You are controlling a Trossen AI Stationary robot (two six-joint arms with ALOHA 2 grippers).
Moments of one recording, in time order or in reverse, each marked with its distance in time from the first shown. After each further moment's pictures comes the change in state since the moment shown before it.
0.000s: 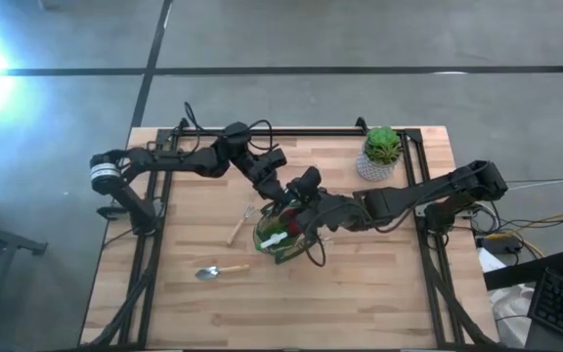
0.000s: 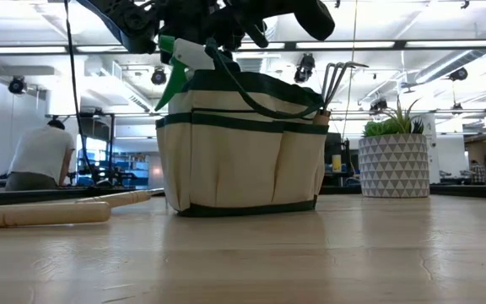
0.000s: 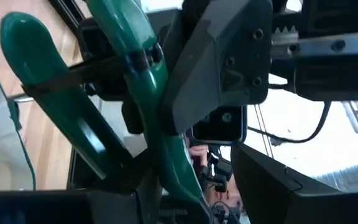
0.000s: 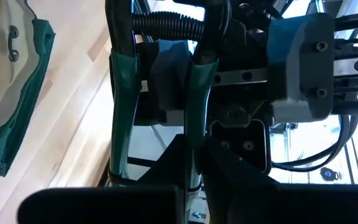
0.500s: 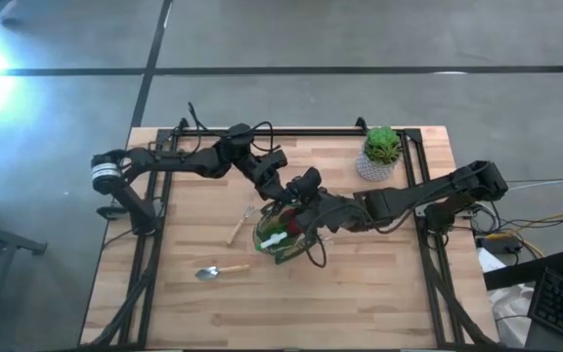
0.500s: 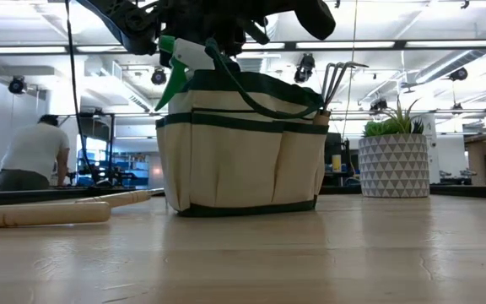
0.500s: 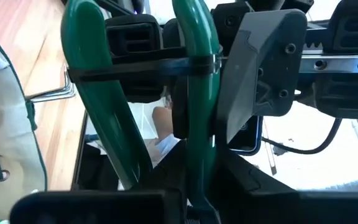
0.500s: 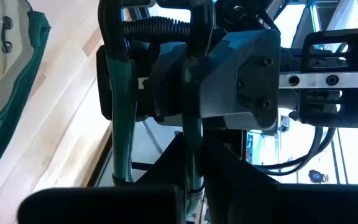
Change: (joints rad) left arm -0.004 0.003 -0.001 -0.048 -0.029 0.024; right arm 0.001 0.000 0.001 -0.005 0.009 -0.026
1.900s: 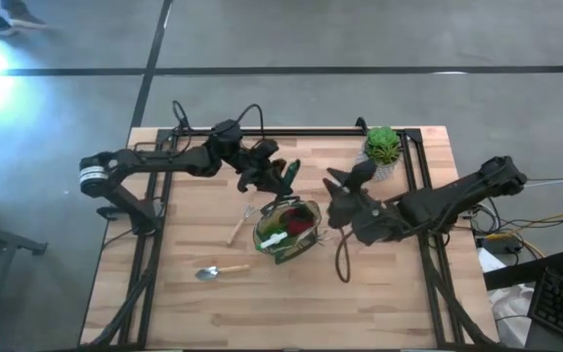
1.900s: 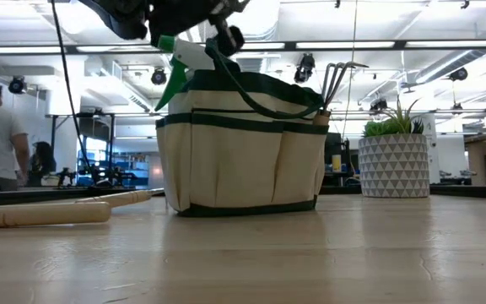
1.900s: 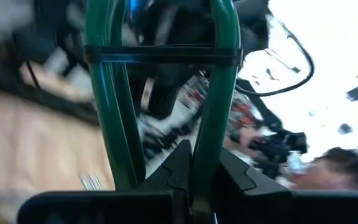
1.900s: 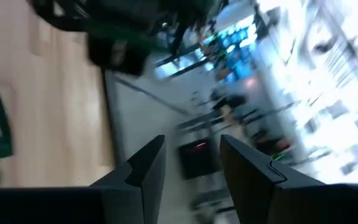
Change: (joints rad) left arm -0.012 -0.089 0.002 -0.004 -0.142 0.595; right arm 0.155 -0.181 -0.002 -0.302 0.402 0.681
